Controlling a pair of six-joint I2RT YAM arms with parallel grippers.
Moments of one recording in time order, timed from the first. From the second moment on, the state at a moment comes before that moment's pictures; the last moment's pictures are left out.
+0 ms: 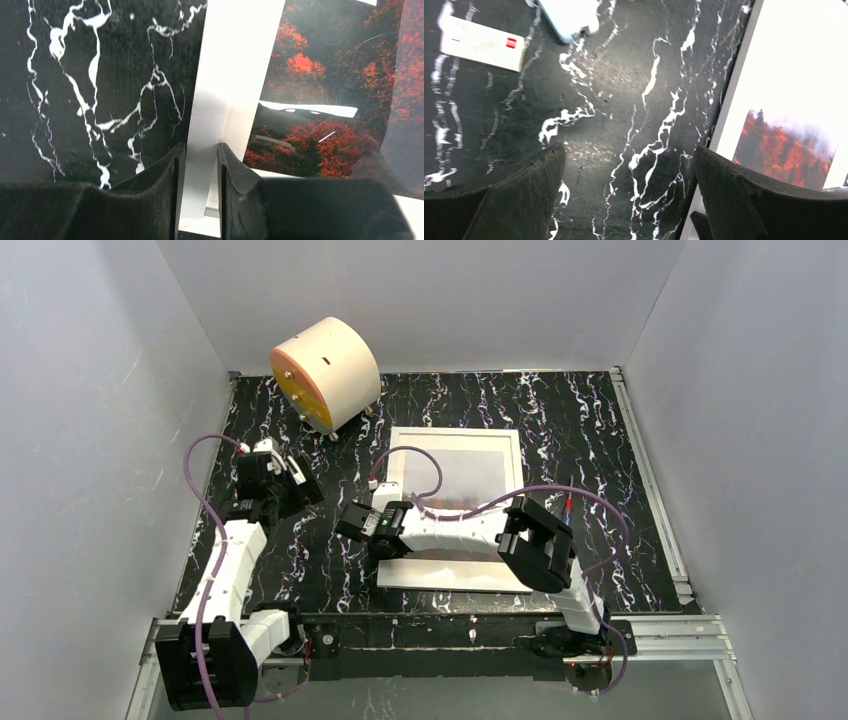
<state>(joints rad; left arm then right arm) 0.05 1.02 0.72 -0.51 0.09 -0.38 1.28 2.11 1.64 -0.77 0.41 1.07</state>
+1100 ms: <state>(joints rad) -0.19 1.44 0.44 0.35 0.51 -0.75 1.30 1.84 1.31 -0.37 0.31 1.11</state>
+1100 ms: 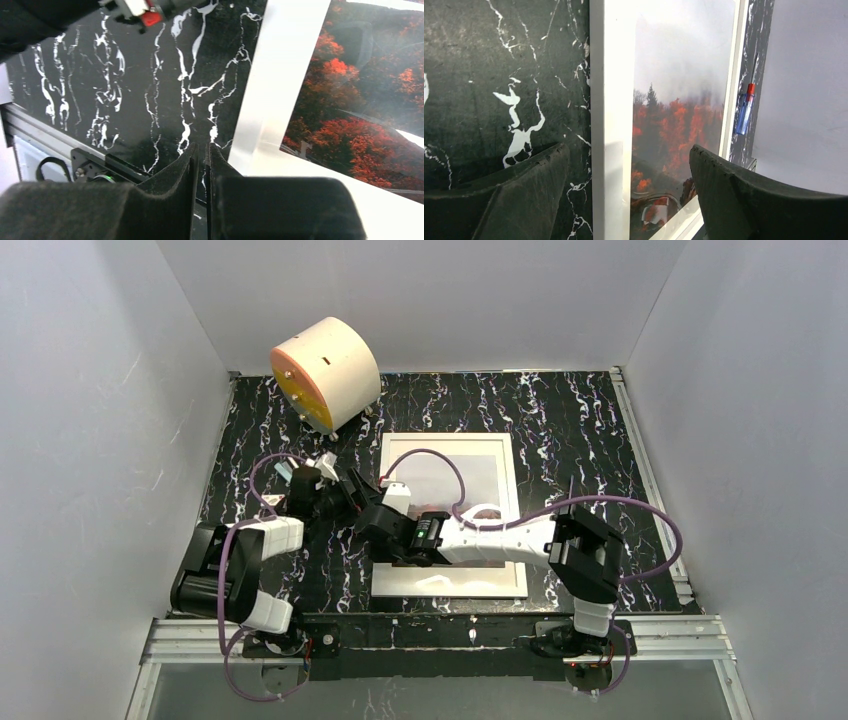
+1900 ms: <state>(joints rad) -0.20 1.35 0.52 0.06 0.21 -0.66 1.30 2.09 1.65 -0.74 0.36 1.15</state>
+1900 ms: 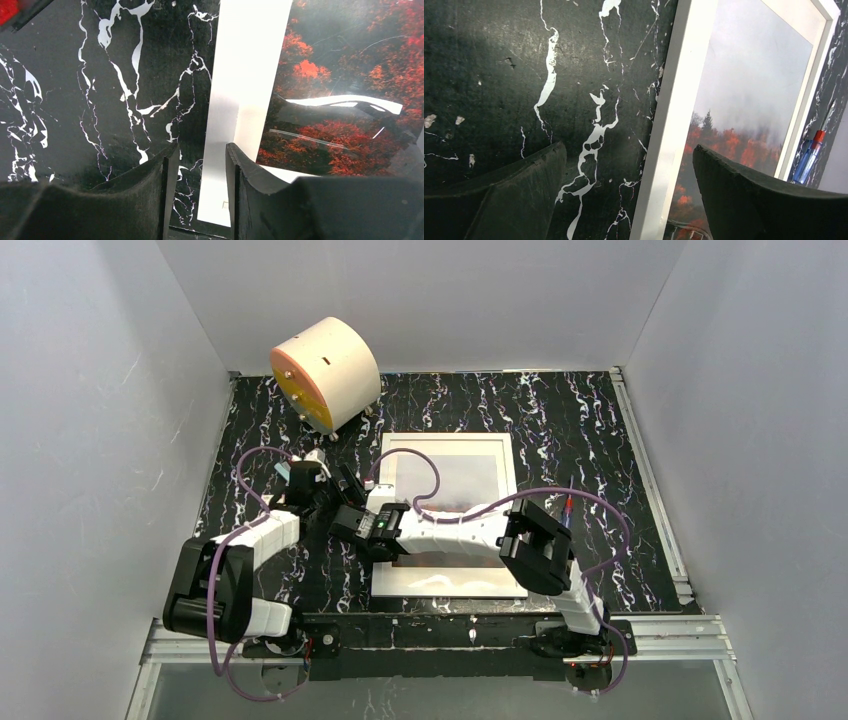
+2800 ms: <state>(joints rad) -0.20 1.37 0.55 0.03 0.19 -0.66 1.31 2.23 1.83 -0.94 0.44 1.15</state>
